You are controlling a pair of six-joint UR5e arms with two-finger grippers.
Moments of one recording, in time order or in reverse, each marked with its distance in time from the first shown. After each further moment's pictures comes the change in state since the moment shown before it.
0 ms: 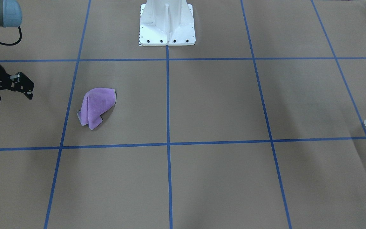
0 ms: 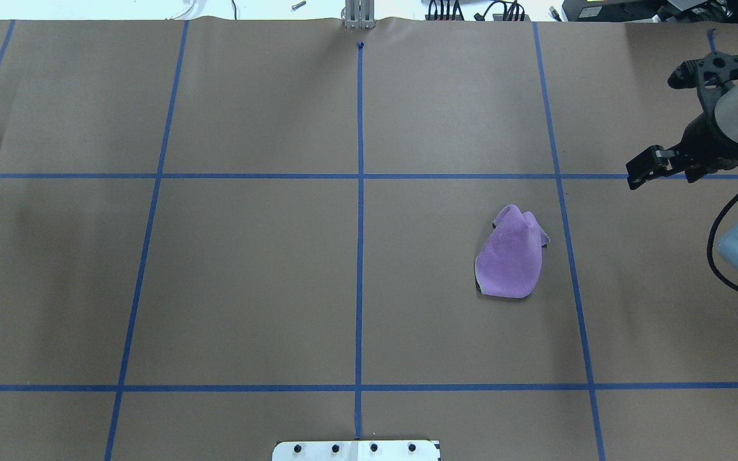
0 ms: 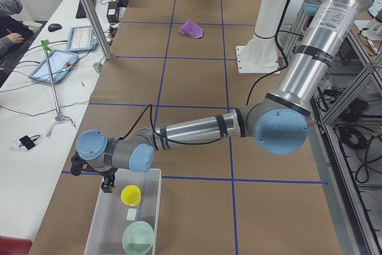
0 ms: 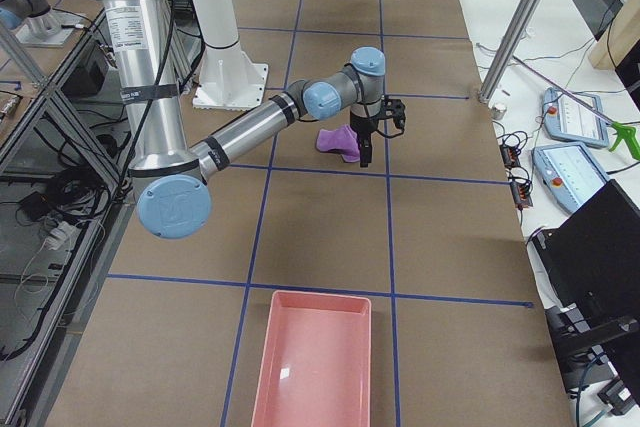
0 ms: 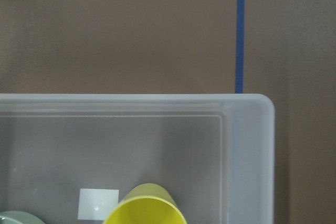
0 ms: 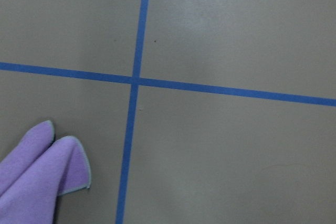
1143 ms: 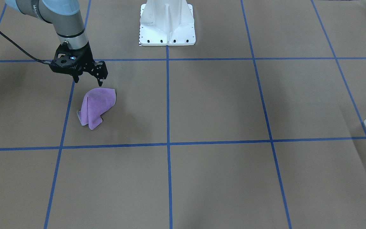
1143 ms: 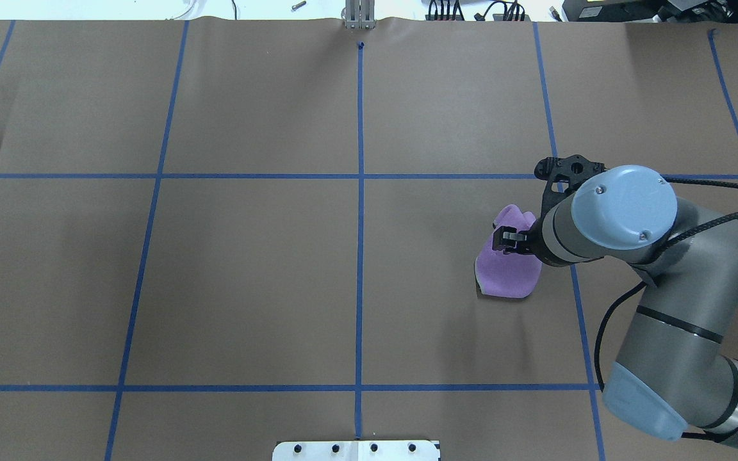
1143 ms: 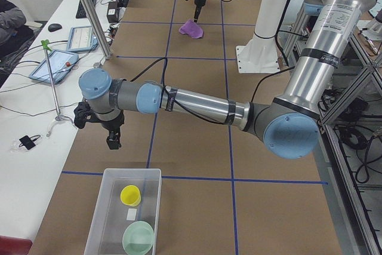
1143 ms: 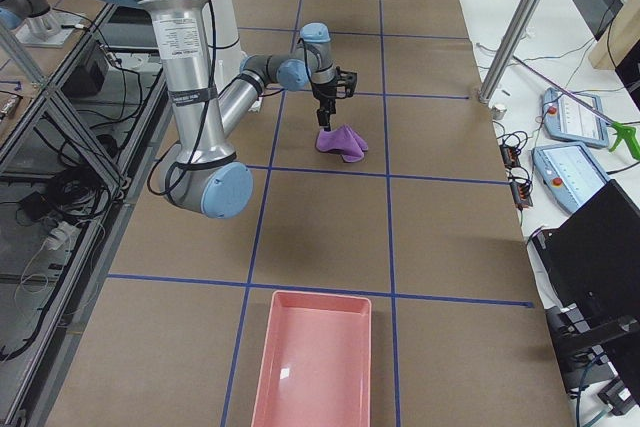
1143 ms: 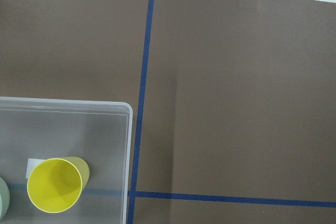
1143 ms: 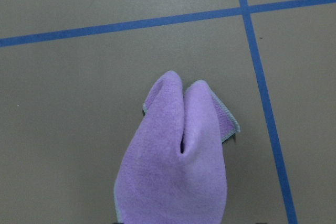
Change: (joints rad) left arm -0.004 0.059 -0.397 0.372 0.003 -0.002; right arm -0.457 0.120 0.063 -0.001 -0.403 0.672
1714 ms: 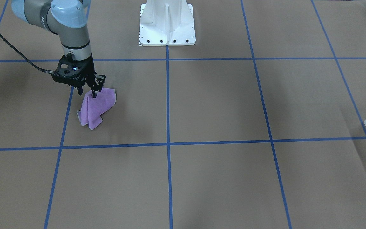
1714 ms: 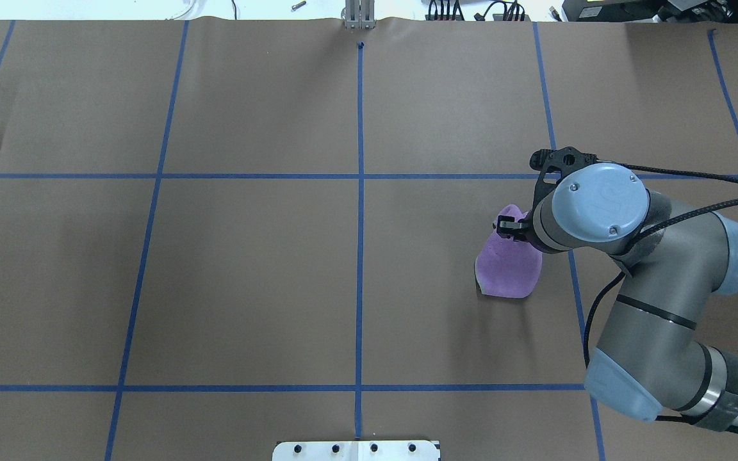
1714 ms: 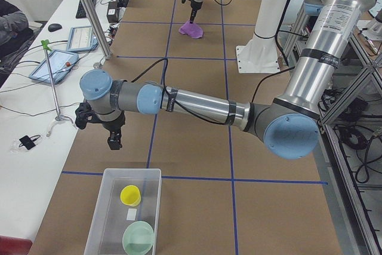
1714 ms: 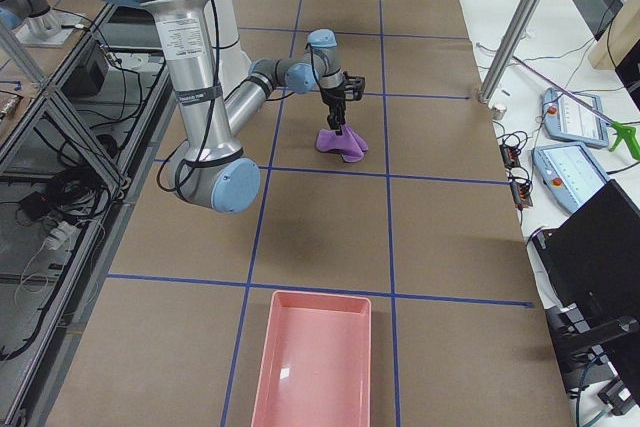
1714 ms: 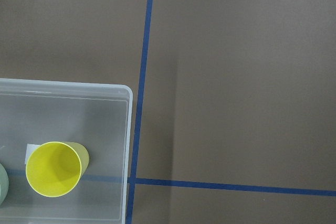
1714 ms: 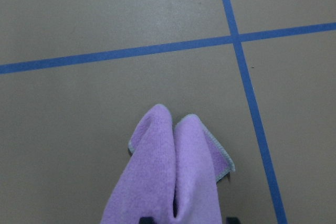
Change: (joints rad) left arm 0.004 0.002 -0.001 -0.001 0.000 0.001; right arm 0.012 0.026 -0.074 0.001 -0.068 -0.005
